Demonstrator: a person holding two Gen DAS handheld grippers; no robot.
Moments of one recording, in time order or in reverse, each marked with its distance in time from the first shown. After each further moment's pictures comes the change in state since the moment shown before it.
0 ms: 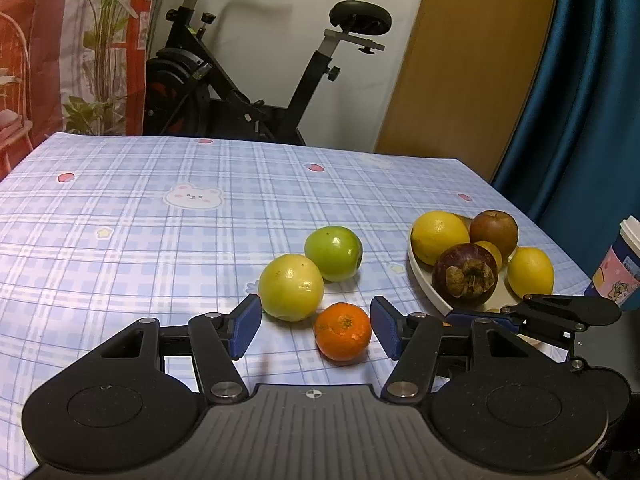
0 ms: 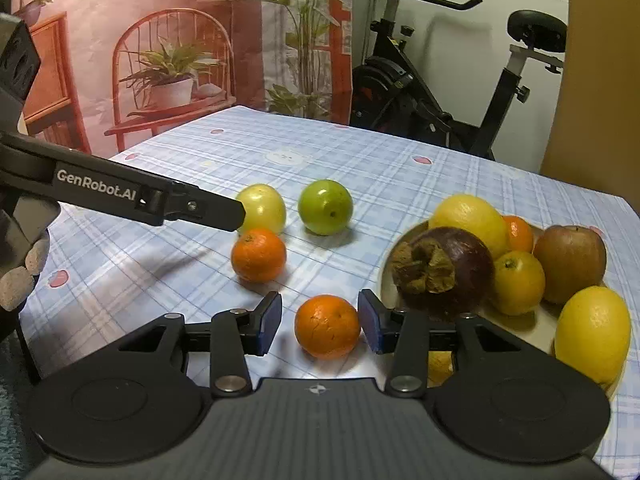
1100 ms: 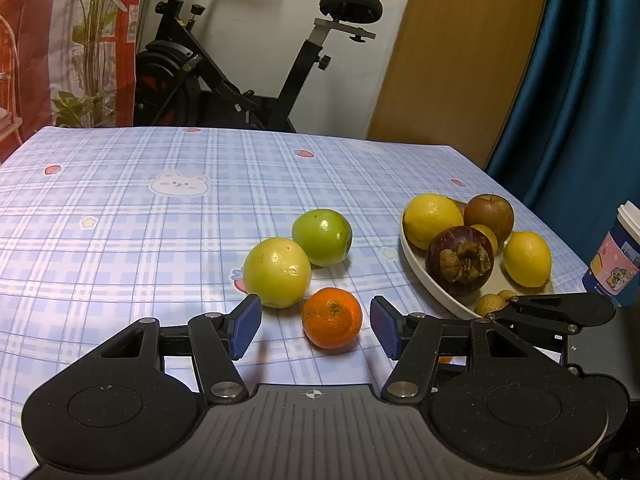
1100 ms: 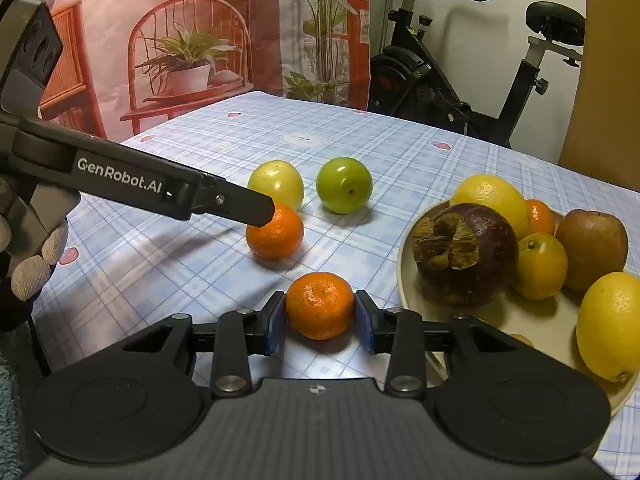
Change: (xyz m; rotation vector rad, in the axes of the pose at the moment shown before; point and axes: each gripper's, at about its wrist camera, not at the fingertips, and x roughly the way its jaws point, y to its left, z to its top) left arm 0.008 0.000 -0.004 0.016 0.031 -0.026; right arm 0.002 0.005 -0.009 -0.029 0.034 0.055
